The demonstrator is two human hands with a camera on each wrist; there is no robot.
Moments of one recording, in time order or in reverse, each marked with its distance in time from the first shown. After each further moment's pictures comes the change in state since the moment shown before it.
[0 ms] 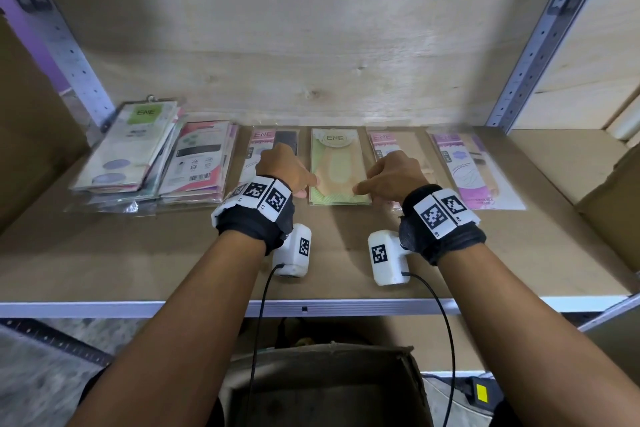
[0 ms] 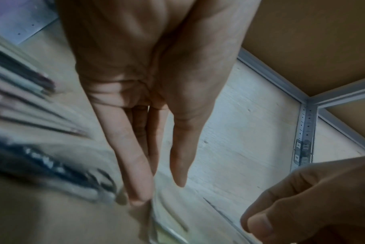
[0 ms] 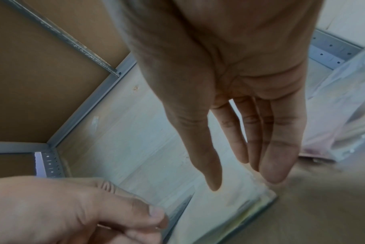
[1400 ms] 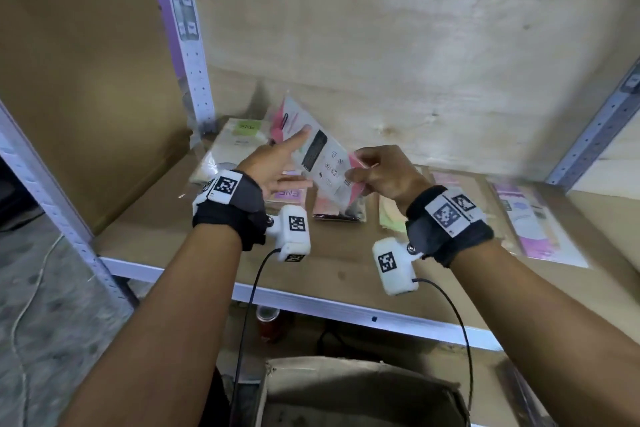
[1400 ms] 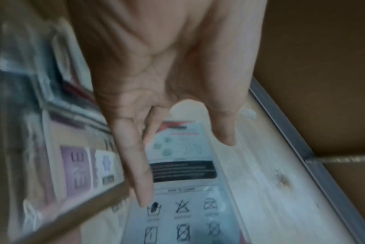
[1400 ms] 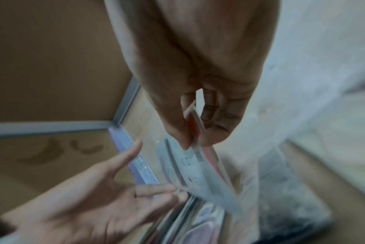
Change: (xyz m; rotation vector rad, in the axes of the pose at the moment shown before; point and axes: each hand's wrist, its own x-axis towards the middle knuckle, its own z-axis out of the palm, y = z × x) left_hand -0.028 -0.062 -0.144 -0.815 -0.014 -0.044; right_hand -0.044 -0.124 0.053 0.250 -0.187 -0.439
